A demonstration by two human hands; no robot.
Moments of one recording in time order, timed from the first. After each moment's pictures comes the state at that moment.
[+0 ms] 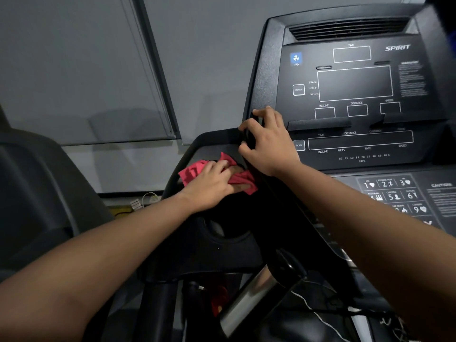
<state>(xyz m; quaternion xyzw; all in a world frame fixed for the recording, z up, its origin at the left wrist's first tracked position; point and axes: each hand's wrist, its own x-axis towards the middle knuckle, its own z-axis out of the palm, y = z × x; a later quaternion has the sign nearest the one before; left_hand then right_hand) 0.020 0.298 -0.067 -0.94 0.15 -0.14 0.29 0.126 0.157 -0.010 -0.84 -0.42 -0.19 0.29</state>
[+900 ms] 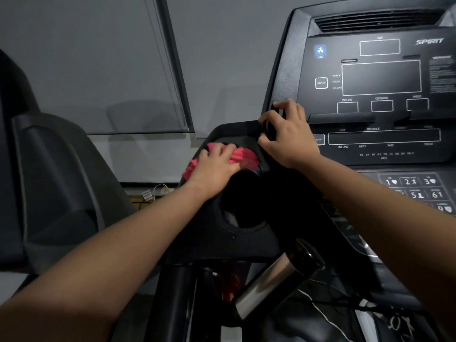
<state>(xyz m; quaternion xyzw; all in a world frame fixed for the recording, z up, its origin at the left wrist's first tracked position) 0.008 0.298 -0.061 -0.97 -0.08 -0.09 0.20 0.130 0.157 -0.011 -0.83 -0.43 -0.20 0.30</state>
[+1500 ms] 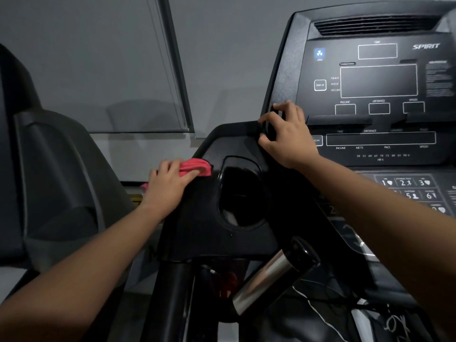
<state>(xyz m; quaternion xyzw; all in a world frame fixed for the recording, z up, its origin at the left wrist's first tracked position) -0.074 0.347 -0.082 -0.96 -0.20 -0.14 0.16 0.130 0.155 -0.009 -0.83 -0.44 -0.18 0.29</state>
